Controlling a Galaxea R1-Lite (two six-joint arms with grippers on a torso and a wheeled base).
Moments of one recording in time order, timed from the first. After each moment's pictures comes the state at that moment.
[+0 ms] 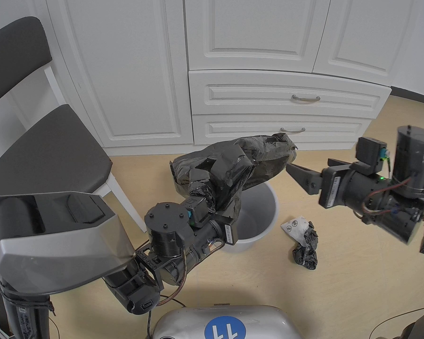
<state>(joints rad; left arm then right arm) -0.76 2.24 -0.75 -1.48 0.14 -0.21 0.68 1.49 -0.71 -0.64 -0.31 0.20</state>
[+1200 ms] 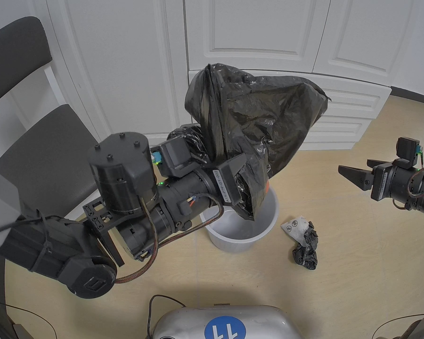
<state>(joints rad) -0.79 1.84 -0.82 -1.08 -0.02 -0.48 0.29 1.34 -0.68 -0.45 0.06 0.07</state>
